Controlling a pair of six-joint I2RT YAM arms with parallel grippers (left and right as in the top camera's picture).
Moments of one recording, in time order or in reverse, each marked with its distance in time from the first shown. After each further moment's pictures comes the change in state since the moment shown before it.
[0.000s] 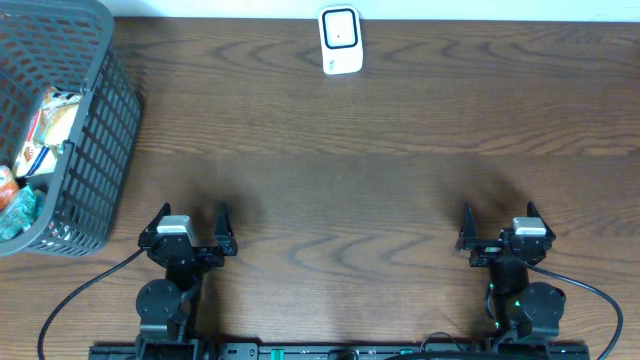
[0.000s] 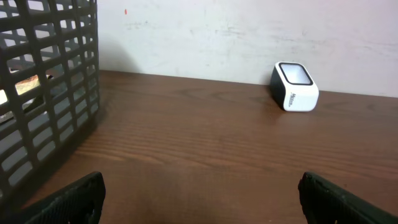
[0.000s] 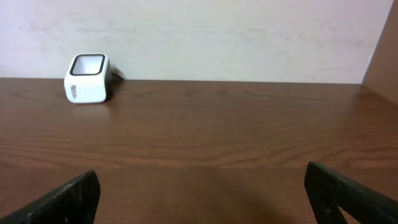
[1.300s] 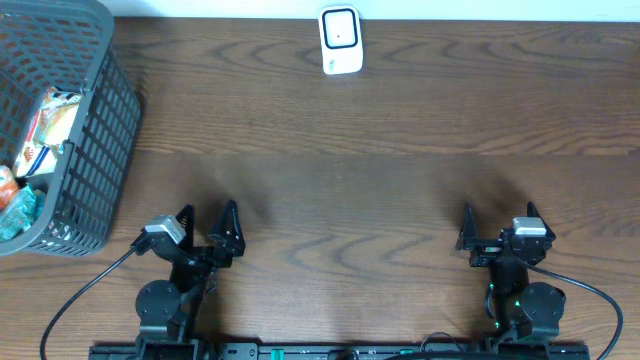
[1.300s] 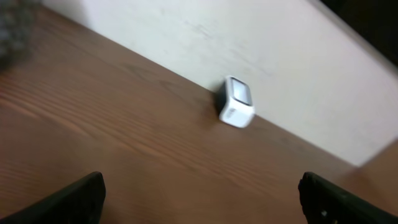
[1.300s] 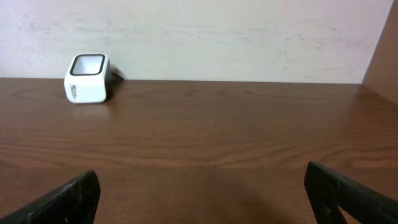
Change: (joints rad) left arm 0.000 0.000 0.000 0.020 0.168 -0.473; right arm 0.000 0.000 0.000 0.000 0.000 0.000
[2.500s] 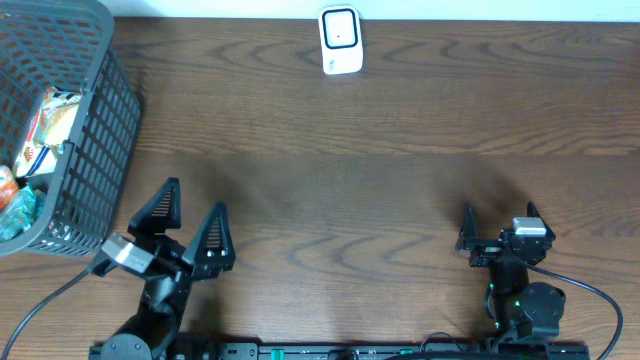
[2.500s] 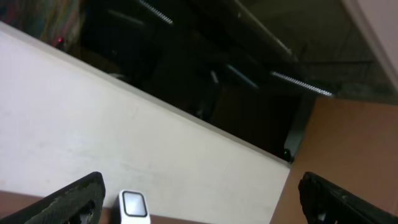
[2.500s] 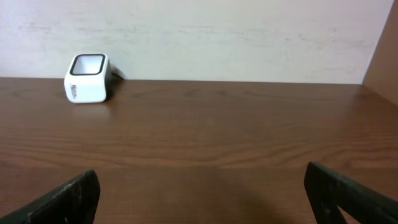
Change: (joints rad) left arm 0.000 0.081 0.178 0.463 0.116 -0.068; right arm 0.000 0.000 0.000 0.000 0.000 0.000
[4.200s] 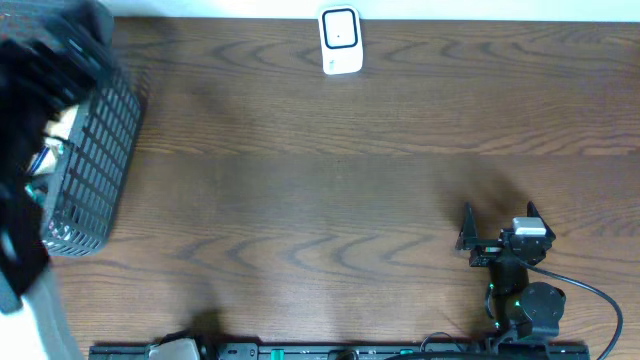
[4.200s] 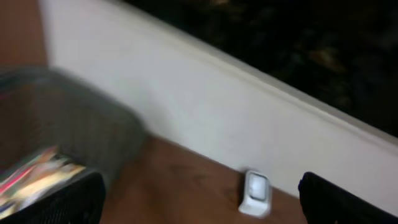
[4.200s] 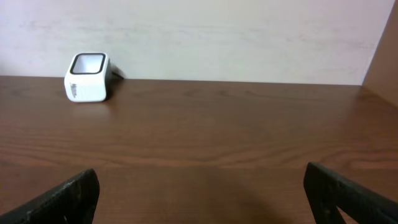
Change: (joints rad) left arm 0.330 1.228 1.849 -1.389 -0.113 0.258; right arm 0.000 0.000 0.000 0.000 0.000 0.000
